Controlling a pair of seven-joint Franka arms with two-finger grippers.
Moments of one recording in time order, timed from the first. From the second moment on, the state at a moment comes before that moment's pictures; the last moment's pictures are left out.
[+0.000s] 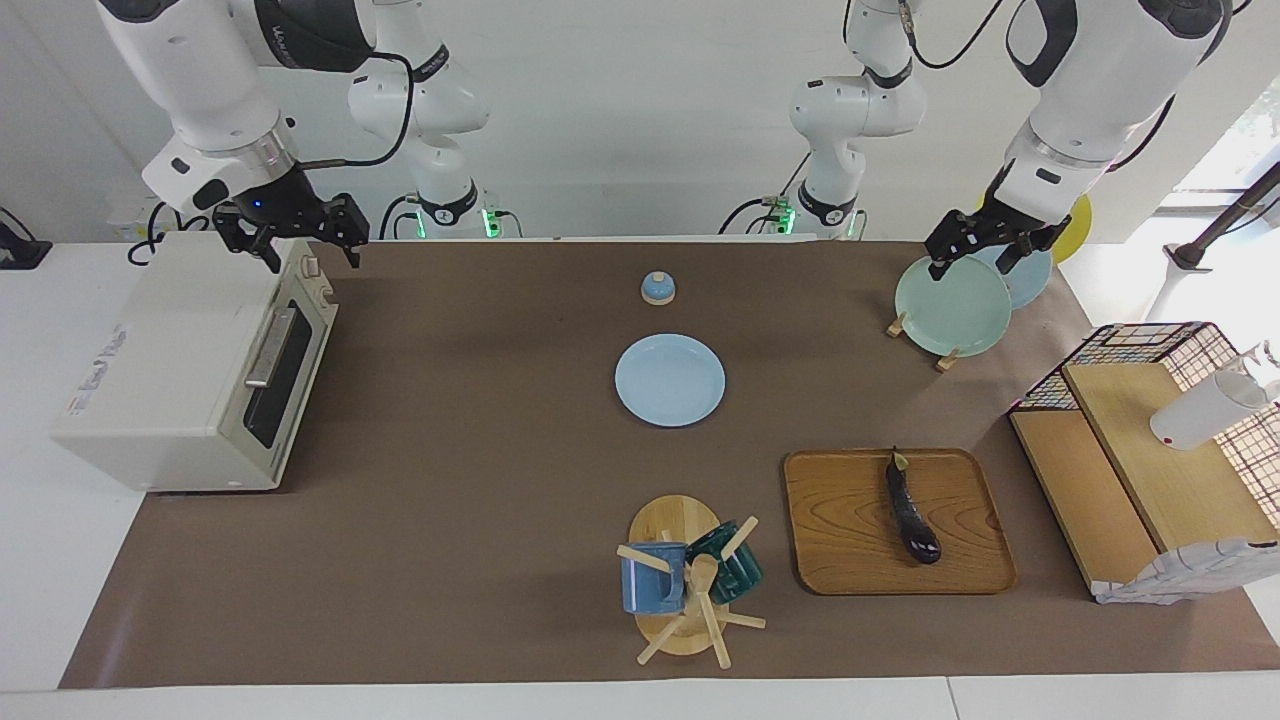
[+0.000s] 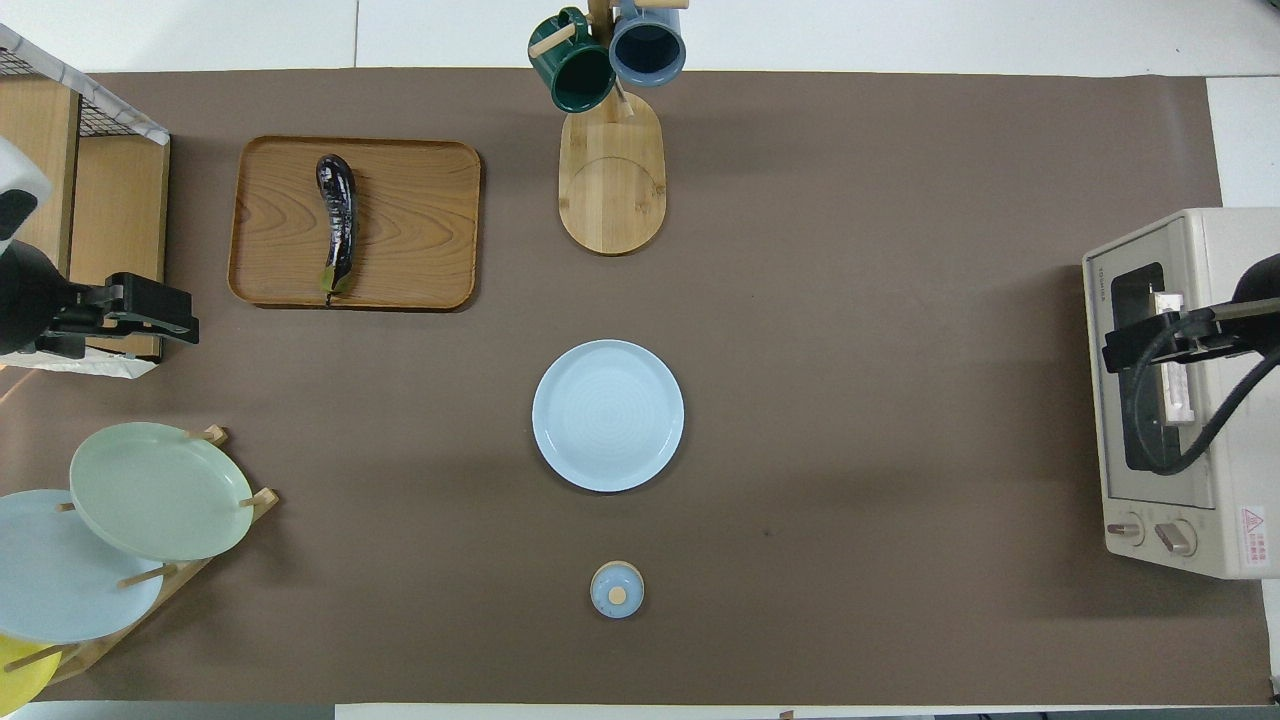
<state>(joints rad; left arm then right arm) -0.06 -0.05 -0.05 -1.66 -0.03 1.56 -0.14 0.02 -0.07 -0.03 -1.70 -0.05 1.54 -0.10</state>
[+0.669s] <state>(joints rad) -0.06 -0.05 -0.05 -1.66 -0.03 1.57 -0.14 0.02 -0.07 -0.02 -1.69 -0.05 1.54 -0.11</state>
